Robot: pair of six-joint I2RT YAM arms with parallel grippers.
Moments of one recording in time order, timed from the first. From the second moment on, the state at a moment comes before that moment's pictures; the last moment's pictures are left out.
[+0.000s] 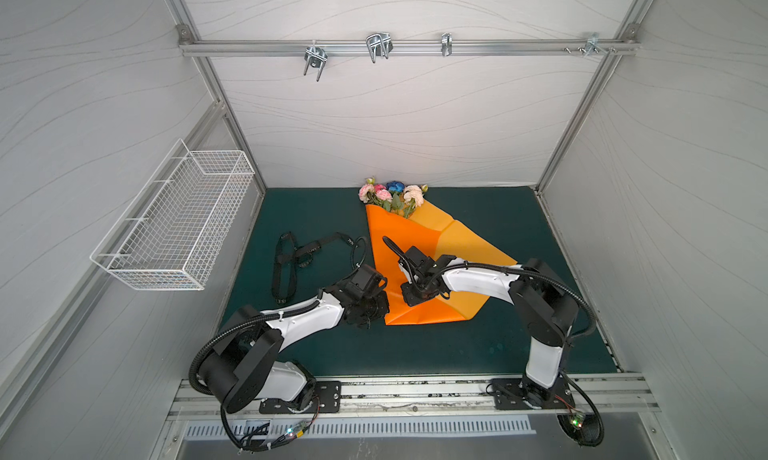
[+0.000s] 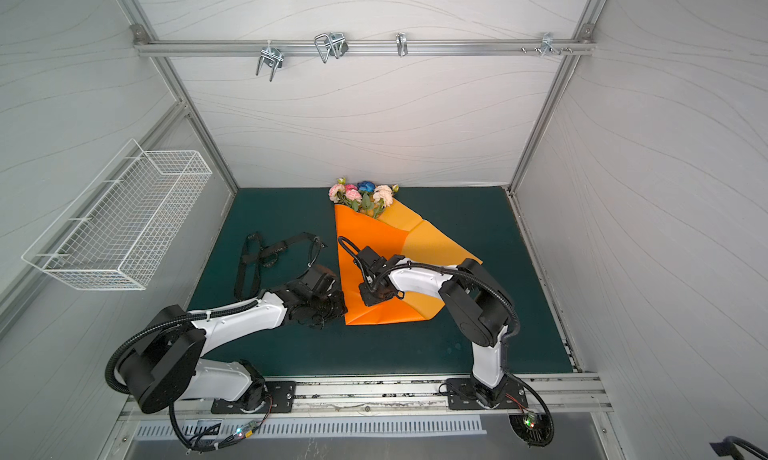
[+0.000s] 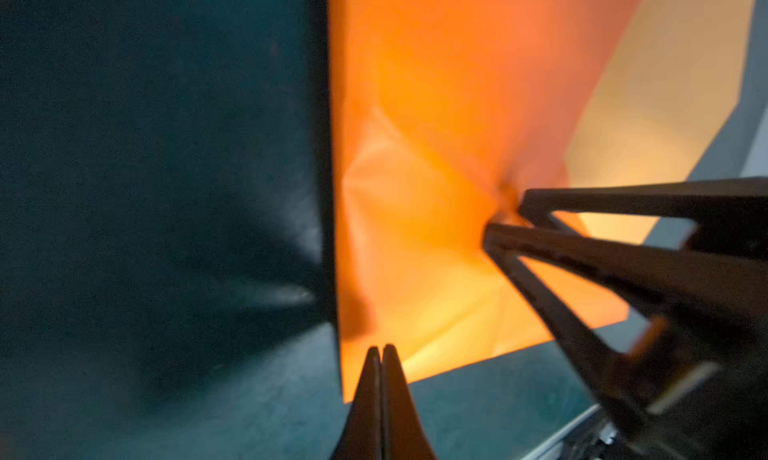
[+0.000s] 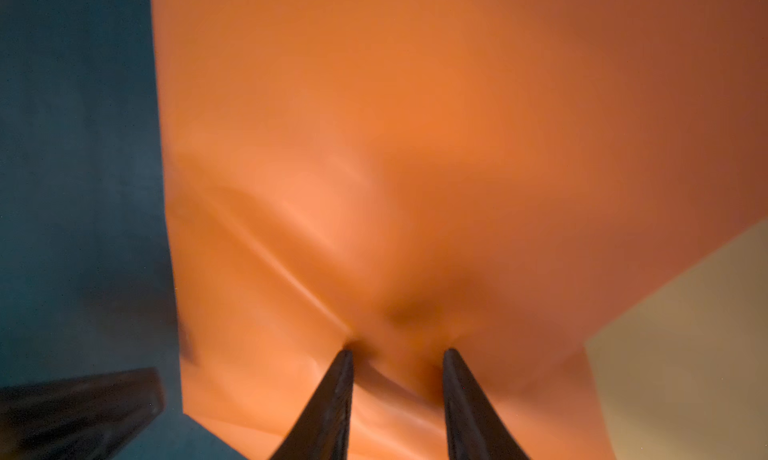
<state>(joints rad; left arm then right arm) -0.61 1.37 0.64 -0.28 0.20 -0.94 0.91 1.86 1.18 -0.54 -0.07 0.40</state>
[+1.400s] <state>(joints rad) -0.16 2.10 1.28 -0.06 0.35 -0.90 0.91 1.91 1.23 -0.53 -0.07 0.36</state>
